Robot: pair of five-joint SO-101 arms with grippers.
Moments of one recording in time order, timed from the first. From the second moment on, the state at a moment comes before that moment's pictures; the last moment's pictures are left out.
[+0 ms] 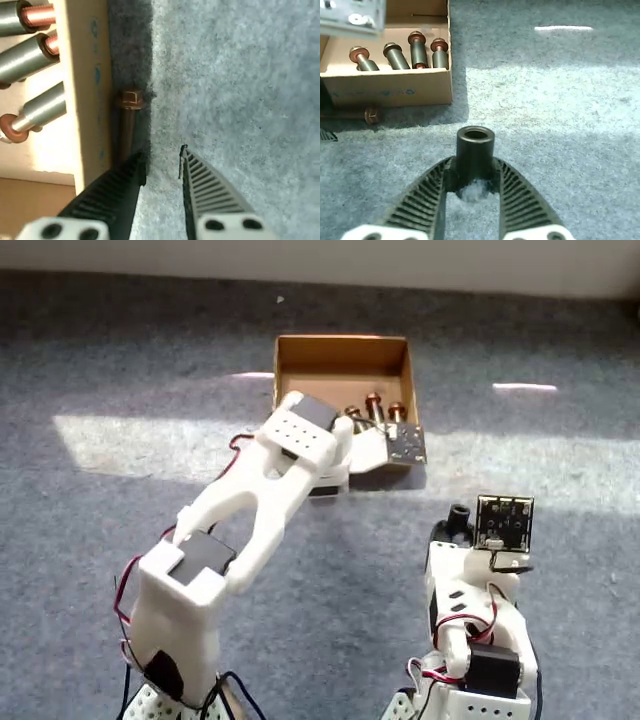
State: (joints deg) left arm 24.7 26.2 -10.6 76.7 -50.2; right arm 3.1 -102.5 82.7 59.9 6.8
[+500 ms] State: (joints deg) left arm 24.8 40.9 -25.8 76.9 -50.2; right arm 3.1 -102.5 82.7 59.9 6.9
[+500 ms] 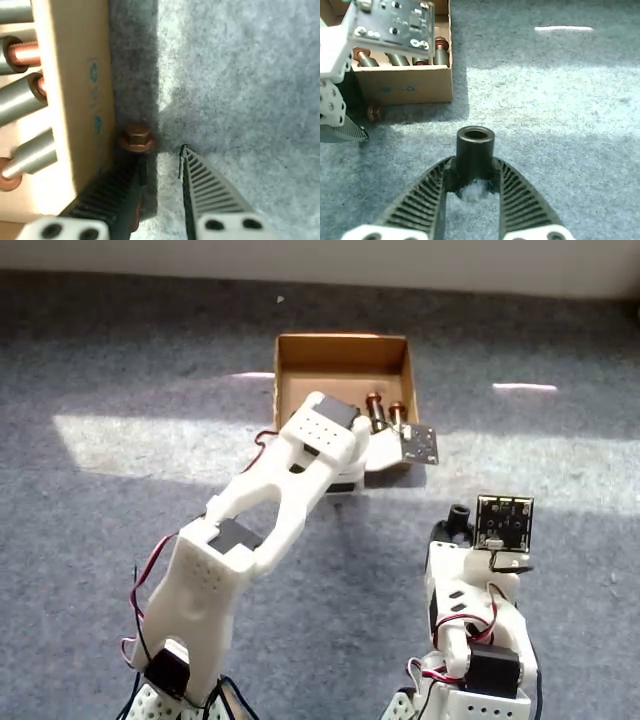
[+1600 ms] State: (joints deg) left arm 24.9 47.9 -31.8 83.6 -54.6; right arm 3.1 -102.5 82.7 59.9 7.0
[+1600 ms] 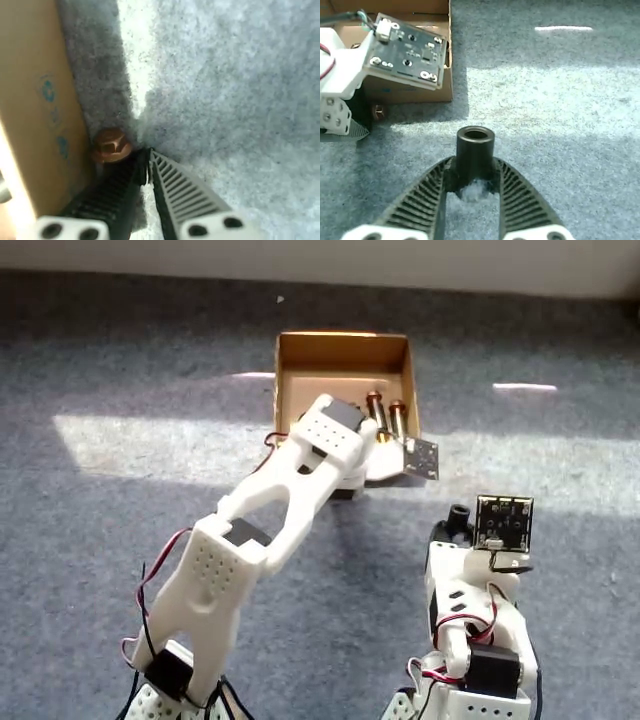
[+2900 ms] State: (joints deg) left arm 23.6 48.4 -31.7 75.7 -44.9; right arm 3.1 -102.5 82.7 59.9 7.0
